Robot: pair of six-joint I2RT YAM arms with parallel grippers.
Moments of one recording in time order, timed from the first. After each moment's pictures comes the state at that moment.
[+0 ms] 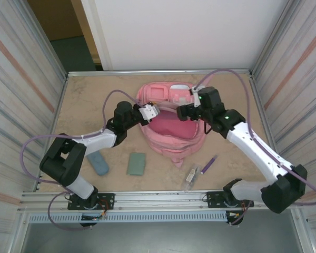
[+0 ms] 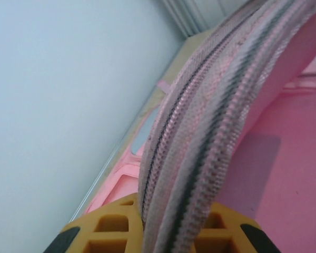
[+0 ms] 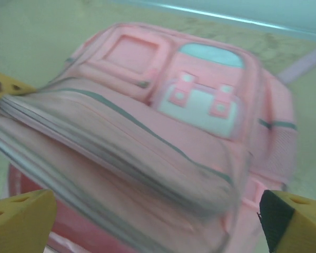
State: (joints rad) left arm -0.54 1.59 0.80 0.61 0.26 0.69; right arm 0.52 1.22 1.15 -0.59 0.12 0.19
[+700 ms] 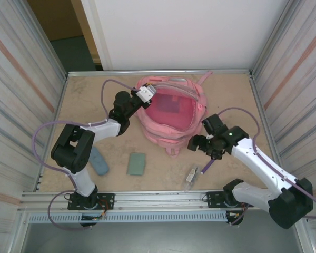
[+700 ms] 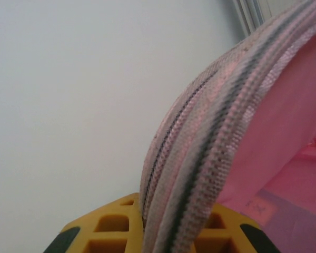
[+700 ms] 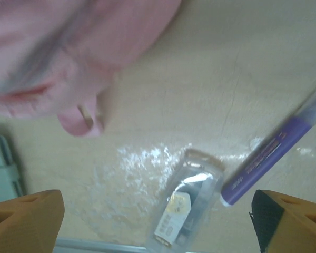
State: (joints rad) left arm -0.49 1.75 0.97 0.83 0.17 0.51; right arm 0.54 1.09 0.86 -1.00 -0.10 0.80
